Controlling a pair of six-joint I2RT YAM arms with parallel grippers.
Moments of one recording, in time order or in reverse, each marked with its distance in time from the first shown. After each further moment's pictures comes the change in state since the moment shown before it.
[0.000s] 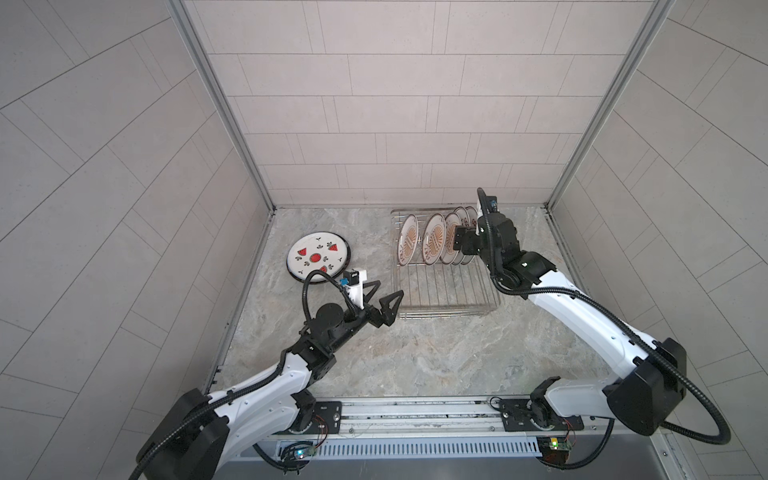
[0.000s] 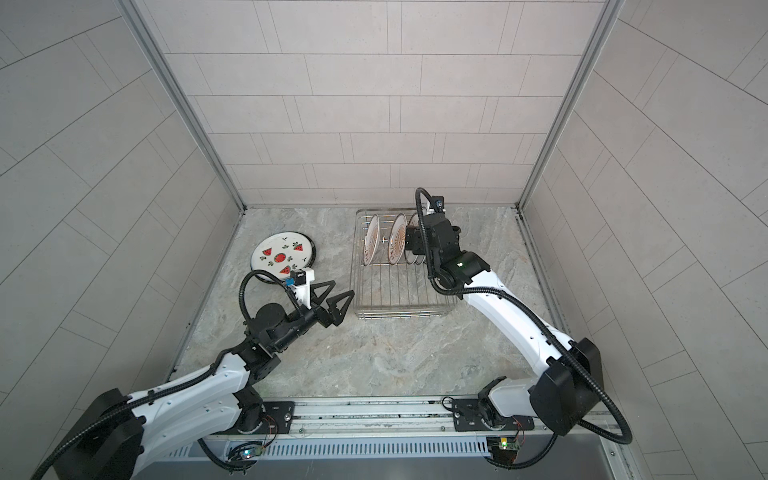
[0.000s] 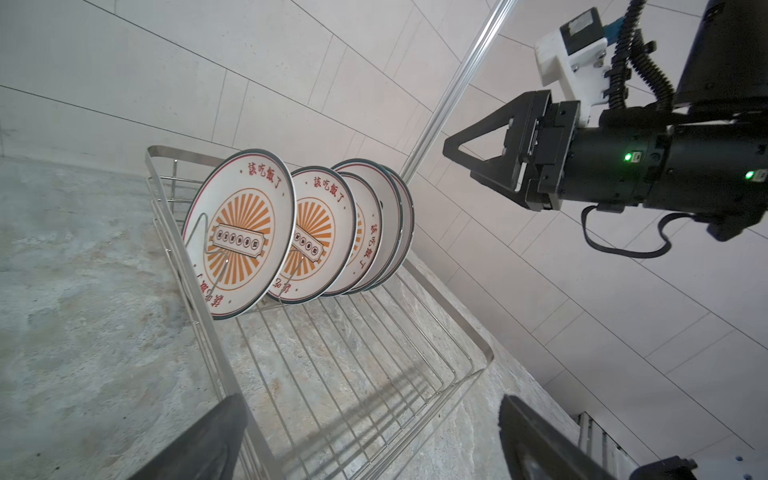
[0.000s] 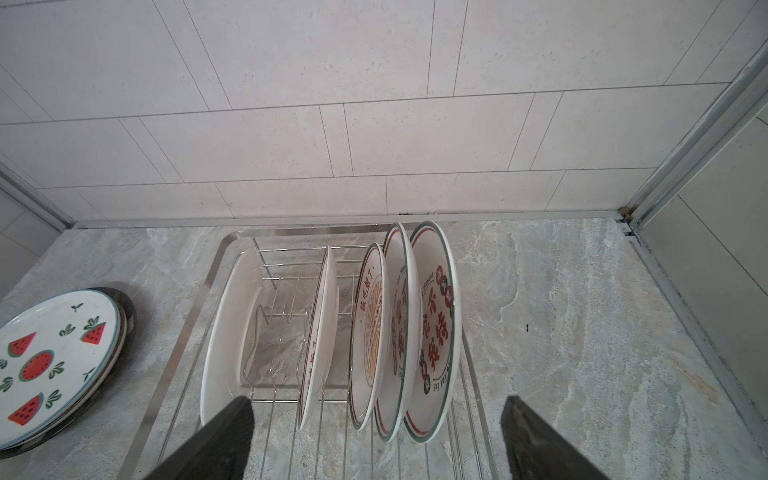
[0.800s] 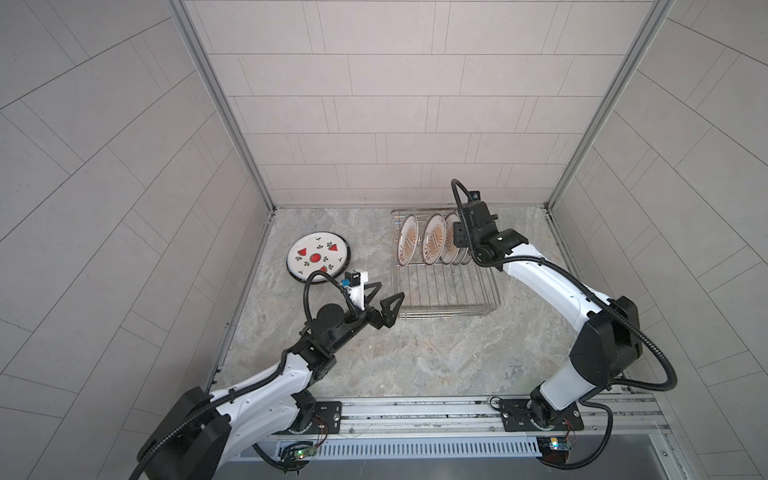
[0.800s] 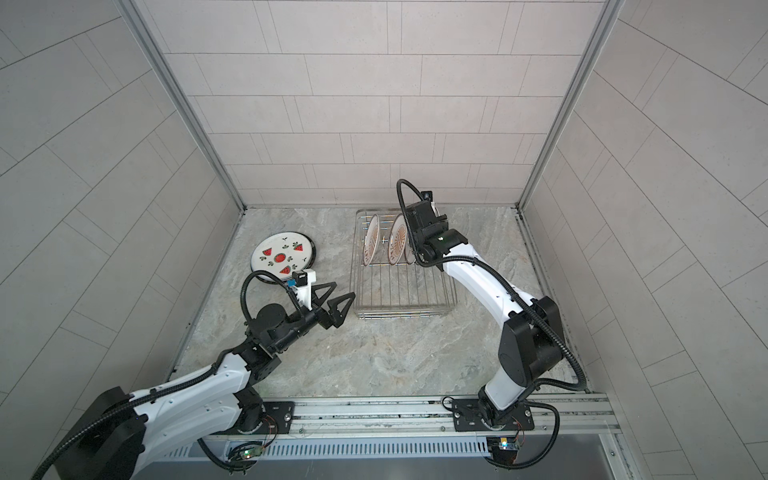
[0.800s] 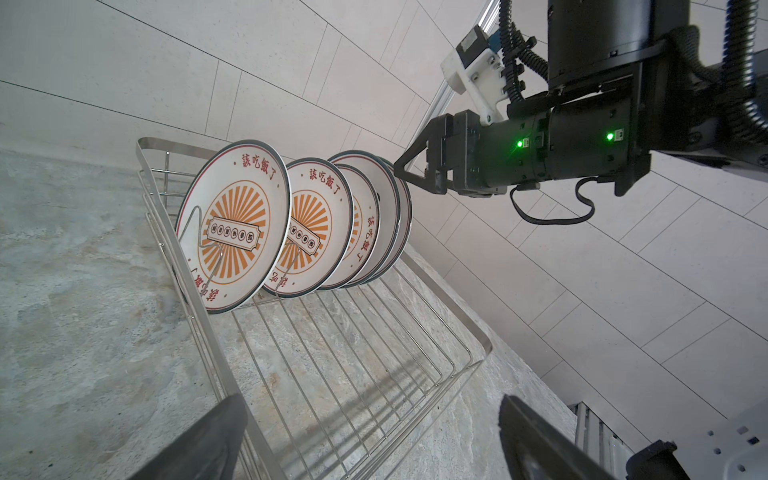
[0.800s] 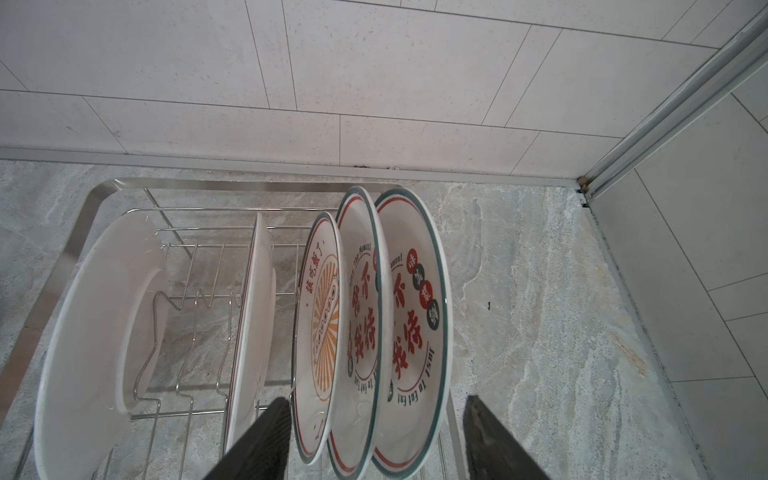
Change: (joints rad) left arm 0.000 0.006 -0.006 0.019 0.035 -0.004; right arm -0.048 0.250 0.193 -0.152 0.069 -0.031
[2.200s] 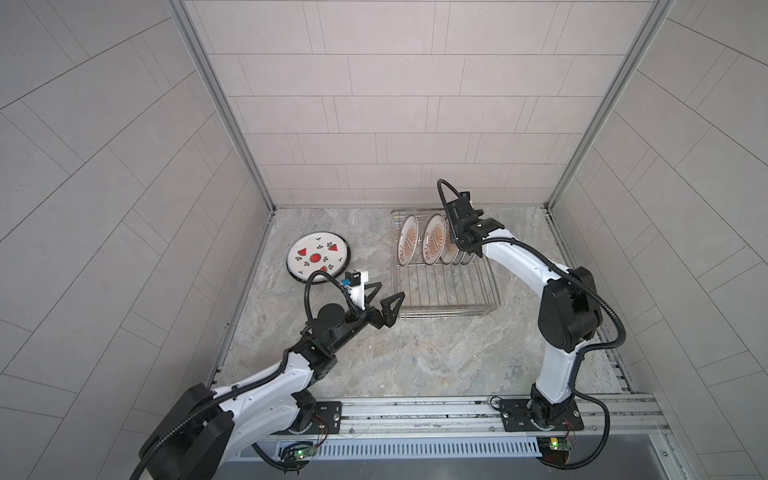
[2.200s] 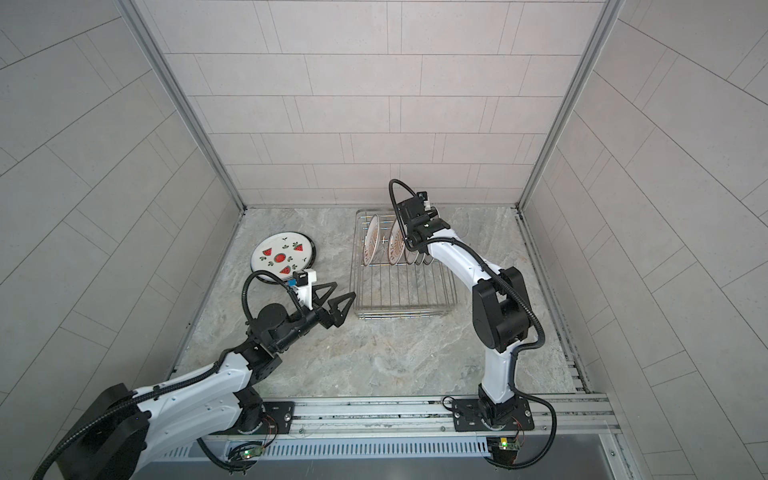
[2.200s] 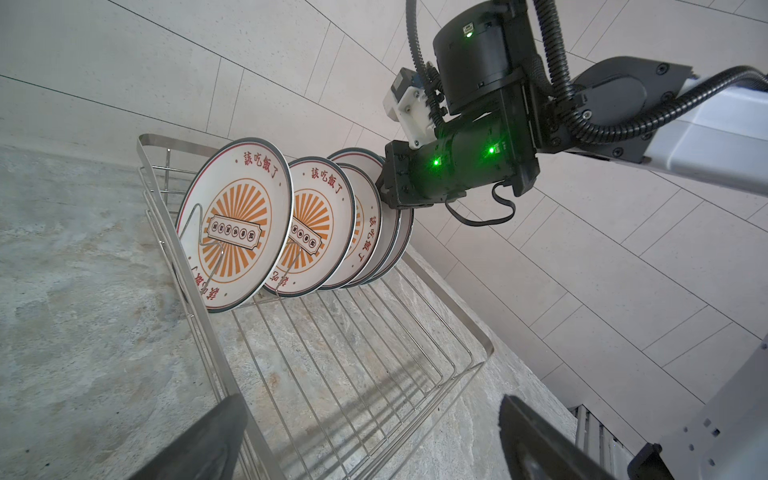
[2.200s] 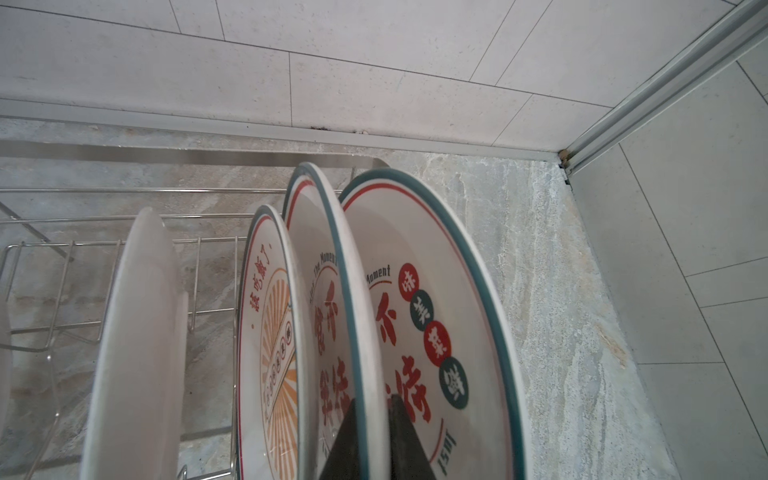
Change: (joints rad) left arm 0.000 0.021 -0.002 0.019 -0.004 -0.010; right arm -0.037 0.265 0.177 -0.064 0.087 0.005
